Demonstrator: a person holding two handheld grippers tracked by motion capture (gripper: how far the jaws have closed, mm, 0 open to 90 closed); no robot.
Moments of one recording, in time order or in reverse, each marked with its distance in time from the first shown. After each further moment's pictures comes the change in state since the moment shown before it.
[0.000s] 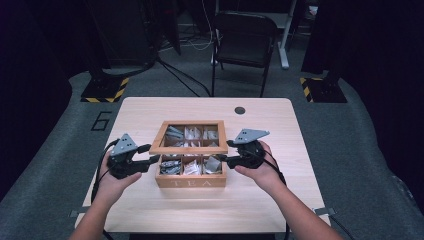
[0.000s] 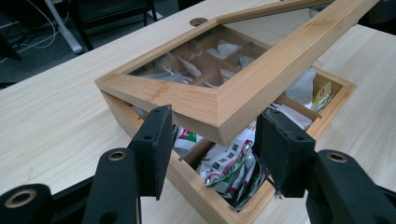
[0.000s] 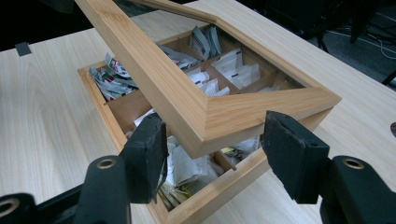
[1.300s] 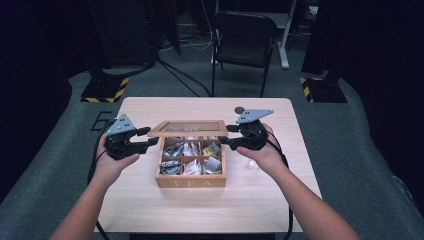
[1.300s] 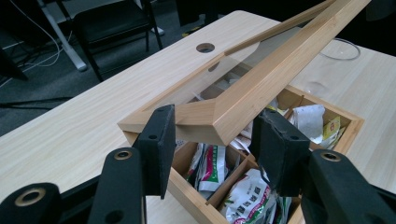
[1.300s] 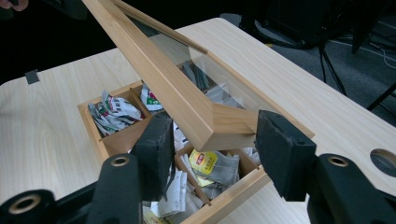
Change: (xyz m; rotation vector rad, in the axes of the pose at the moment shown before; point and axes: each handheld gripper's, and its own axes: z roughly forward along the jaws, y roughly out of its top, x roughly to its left) left arm 0.025 0.045 -0.002 -0.031 -0.006 0.034; right arm -0.026 0.042 -0.011 -0.025 0.024 0.020
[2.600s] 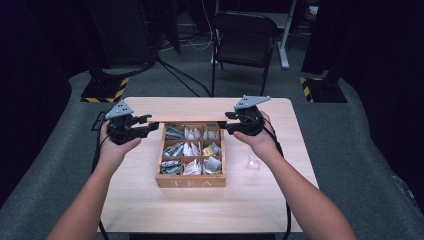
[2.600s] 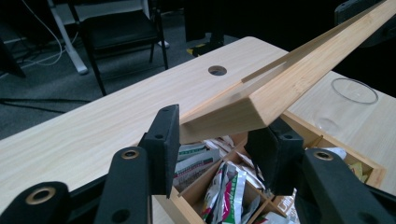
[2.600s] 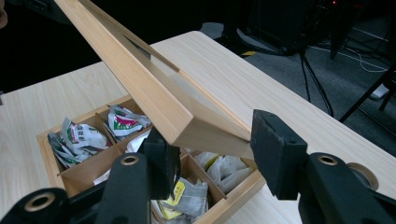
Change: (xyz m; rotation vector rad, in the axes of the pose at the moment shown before) left arm 0.032 0.012 0.020 -0.073 0.004 -0.106; right arm -0.028 0.020 0.017 -0.031 -0.056 0.020
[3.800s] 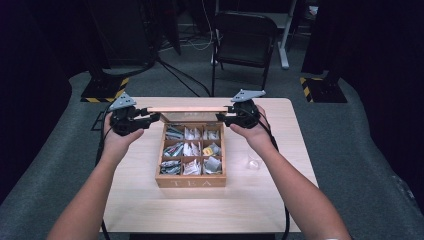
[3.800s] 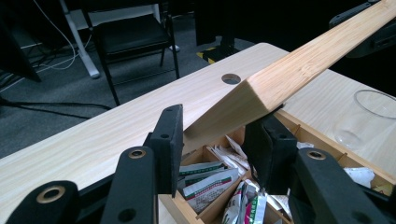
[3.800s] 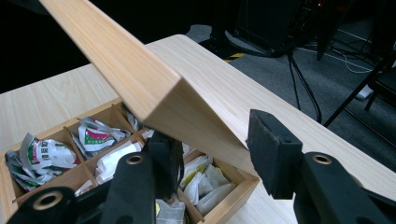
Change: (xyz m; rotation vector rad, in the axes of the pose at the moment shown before) left arm 0.010 0.016 0.013 -0.006 0.043 0.009; right arm -0.017 0.006 0.023 -0.007 -0.044 0.005
